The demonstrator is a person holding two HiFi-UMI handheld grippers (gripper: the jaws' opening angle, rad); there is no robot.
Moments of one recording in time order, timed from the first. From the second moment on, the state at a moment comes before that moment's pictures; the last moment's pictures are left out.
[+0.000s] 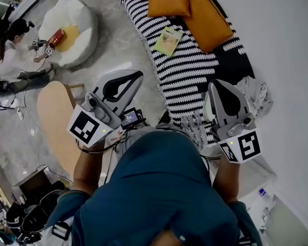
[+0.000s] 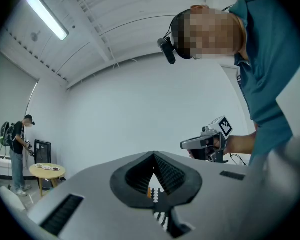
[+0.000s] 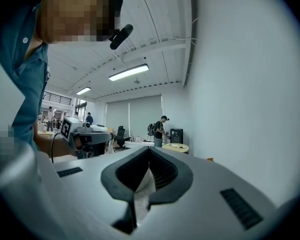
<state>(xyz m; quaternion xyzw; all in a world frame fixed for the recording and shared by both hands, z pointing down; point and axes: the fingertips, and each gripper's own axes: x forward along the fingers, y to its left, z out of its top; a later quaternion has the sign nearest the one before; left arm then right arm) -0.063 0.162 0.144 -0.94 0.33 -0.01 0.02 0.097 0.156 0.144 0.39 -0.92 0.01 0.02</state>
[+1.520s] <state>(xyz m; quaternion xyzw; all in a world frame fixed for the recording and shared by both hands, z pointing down) -0.155 -0.033 0.163 -0.96 0.26 0.00 -0.01 0.011 -0.043 0.194 0.46 -0.88 0.07 0.06</state>
